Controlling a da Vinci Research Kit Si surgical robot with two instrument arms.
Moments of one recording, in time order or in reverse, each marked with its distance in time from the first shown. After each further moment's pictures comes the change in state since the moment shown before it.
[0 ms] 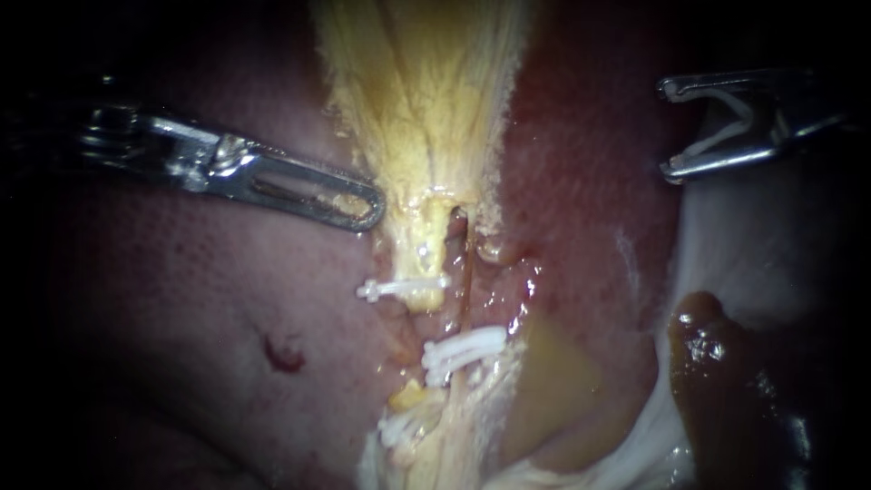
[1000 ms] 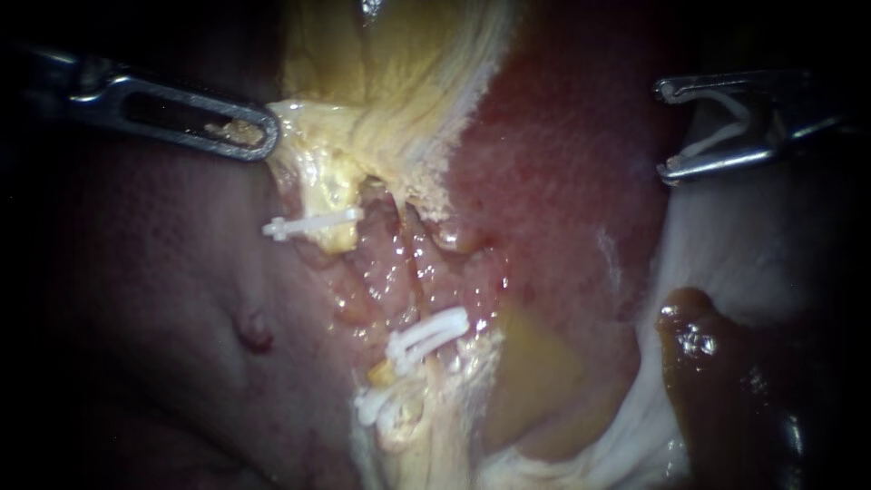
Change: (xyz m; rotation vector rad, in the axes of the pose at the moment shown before) right arm 0.000 0.000 0.000 -0.001 0.000 0.000; left arm -0.005 -0.002 -0.013 -0.050 -0.093 -0.014
